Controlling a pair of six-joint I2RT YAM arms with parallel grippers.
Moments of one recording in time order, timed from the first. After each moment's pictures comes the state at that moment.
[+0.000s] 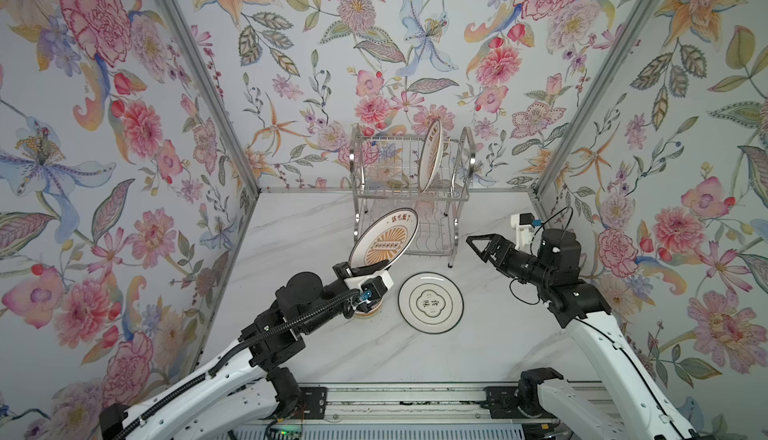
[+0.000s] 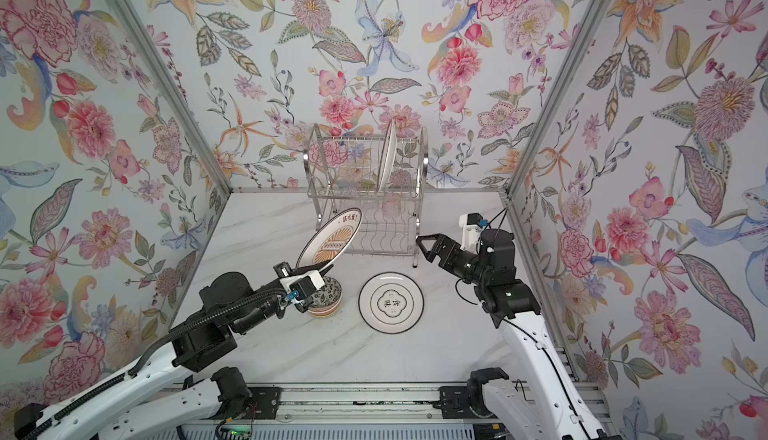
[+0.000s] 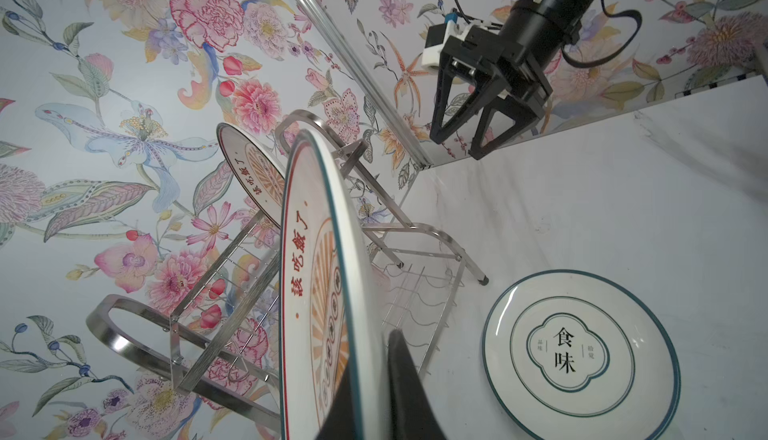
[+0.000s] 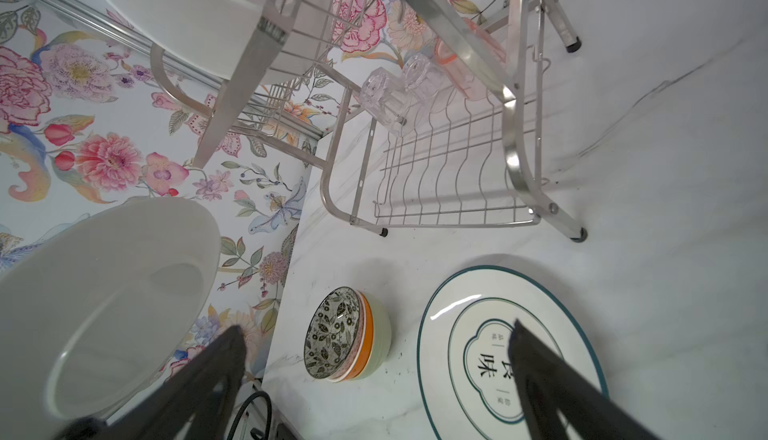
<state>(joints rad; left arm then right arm) -0.95 0.77 0.77 -0.07 -0.05 0.70 0.18 0.91 0.85 -0.36 -0.56 0.73</state>
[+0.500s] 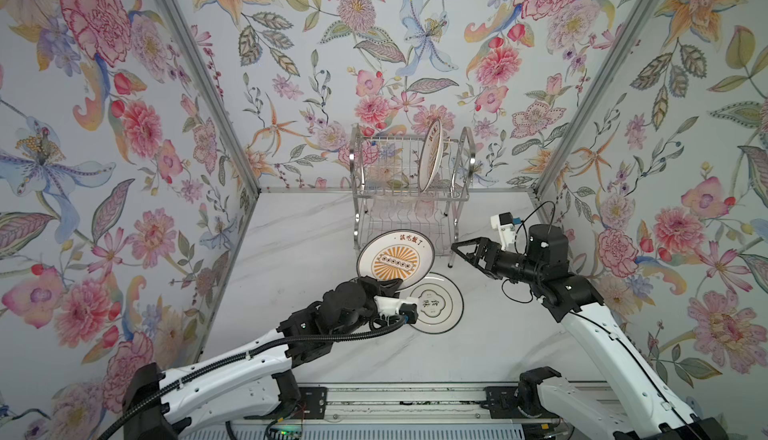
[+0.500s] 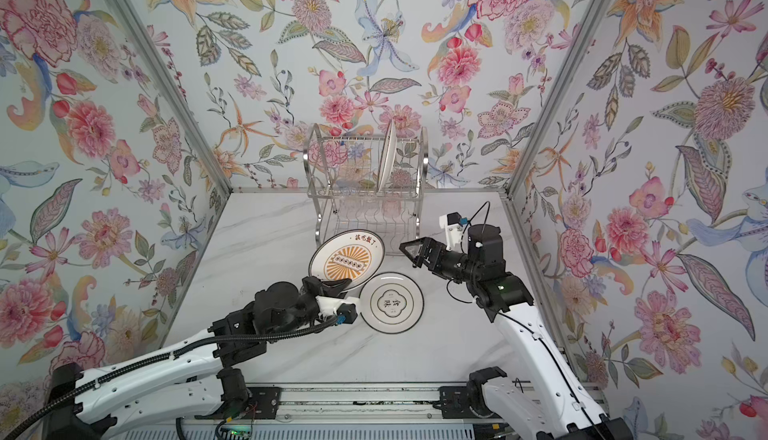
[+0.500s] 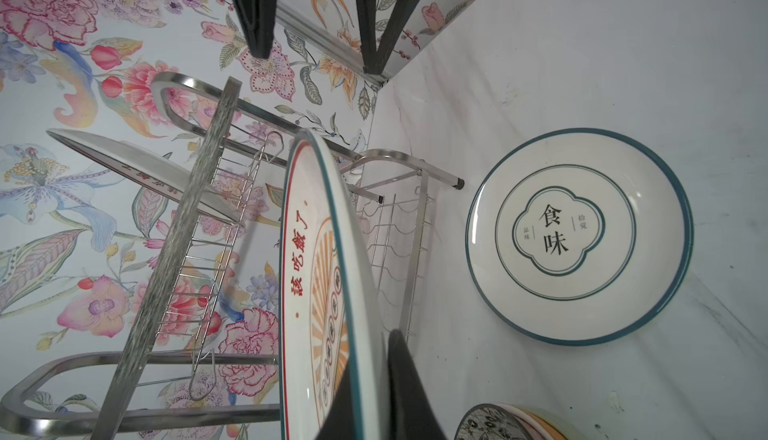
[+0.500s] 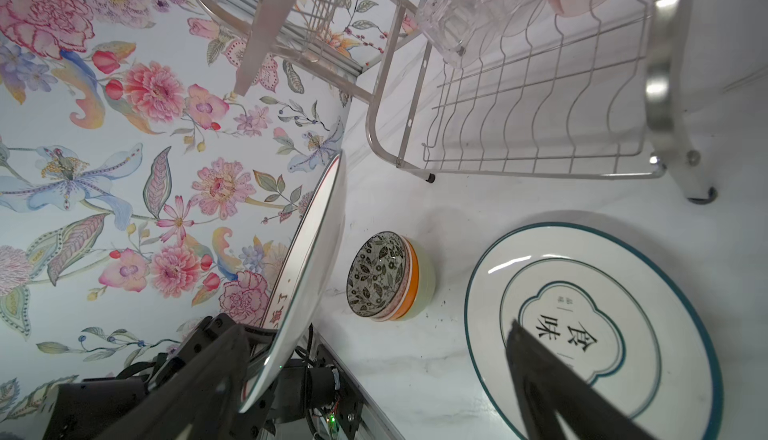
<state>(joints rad) -1.07 0.97 0.68 -0.02 -0.22 0.97 0.30 0.99 0.91 -0.39 -0.65 0.73</state>
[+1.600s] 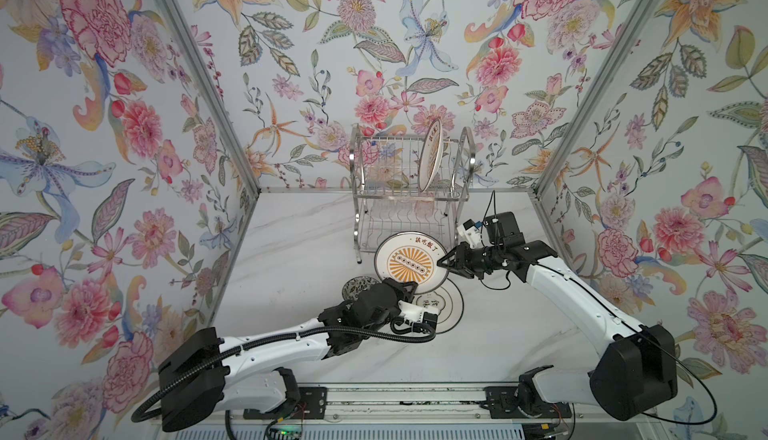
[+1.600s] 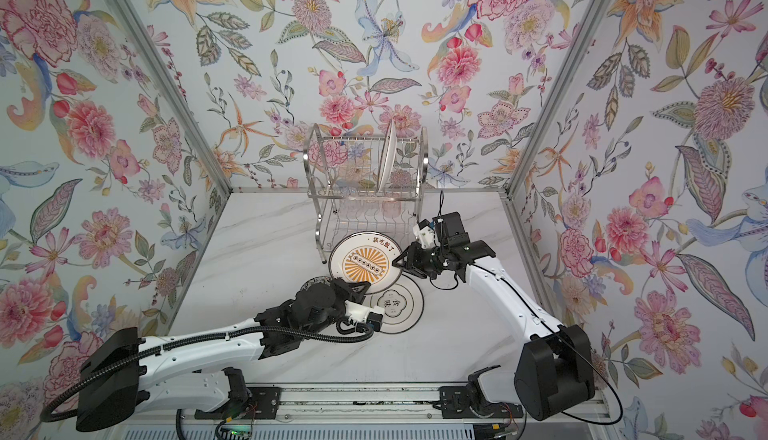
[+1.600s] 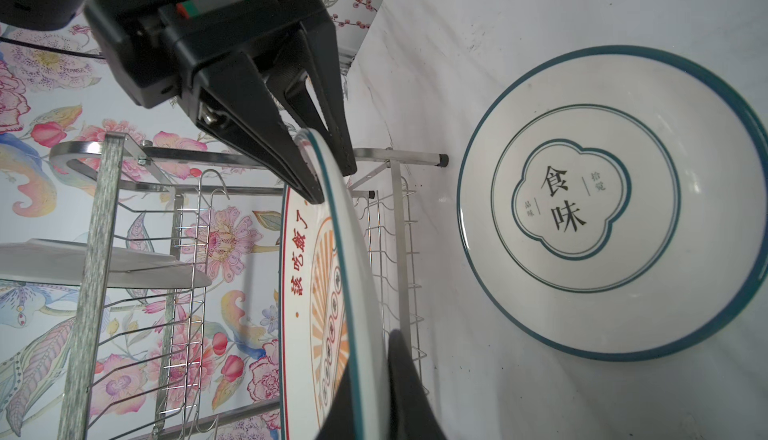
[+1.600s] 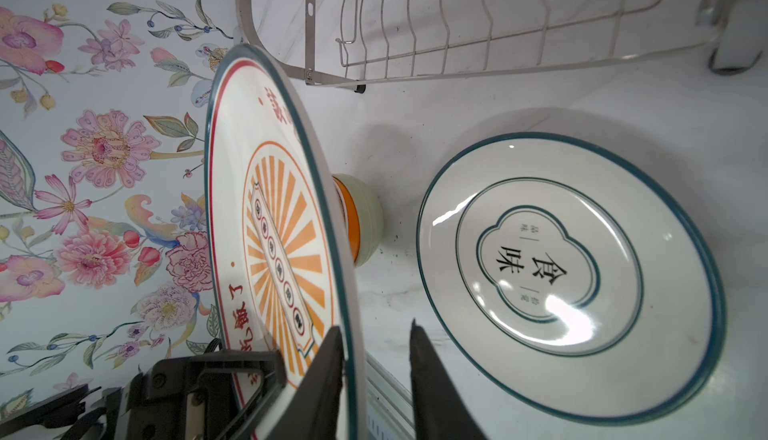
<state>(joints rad) -1.10 1.24 0.67 0.19 -0.30 1.20 0.35 1.36 1.07 -0.64 -0.67 0.63</state>
